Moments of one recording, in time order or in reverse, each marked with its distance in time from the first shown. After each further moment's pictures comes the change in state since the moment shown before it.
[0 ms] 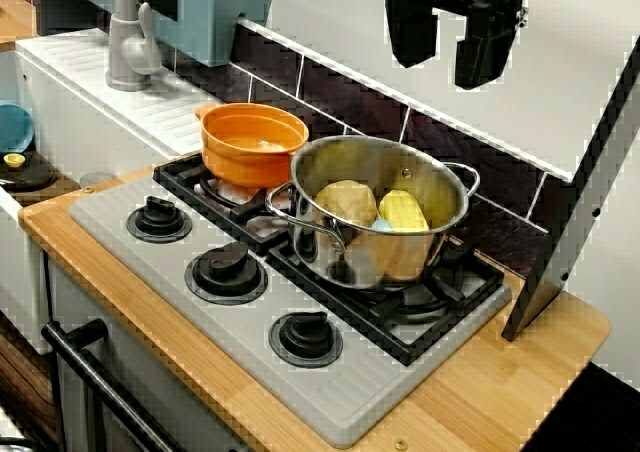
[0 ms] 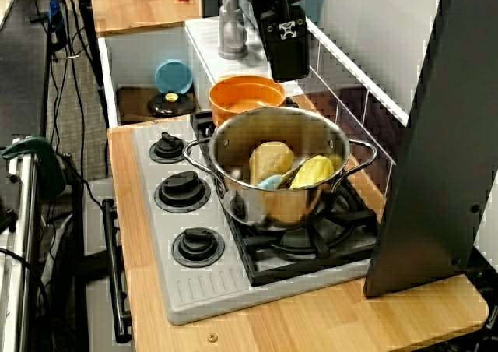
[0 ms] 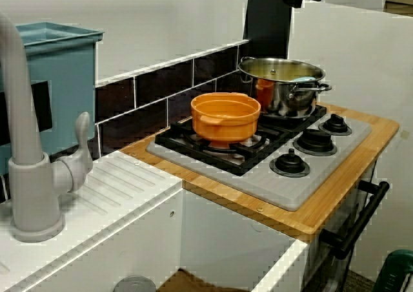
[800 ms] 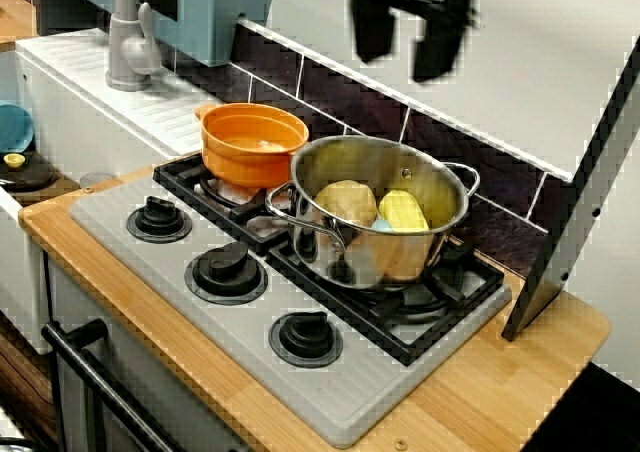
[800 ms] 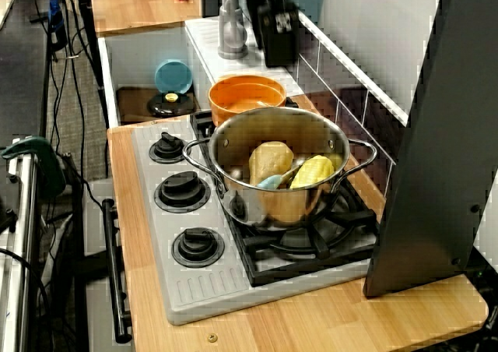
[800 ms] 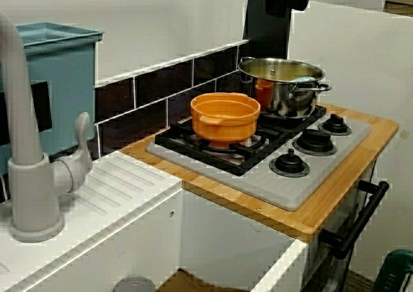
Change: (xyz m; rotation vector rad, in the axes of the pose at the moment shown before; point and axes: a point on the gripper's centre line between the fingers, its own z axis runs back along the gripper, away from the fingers) arm -0.002 0.048 -0.002 0.033 0.032 0.062
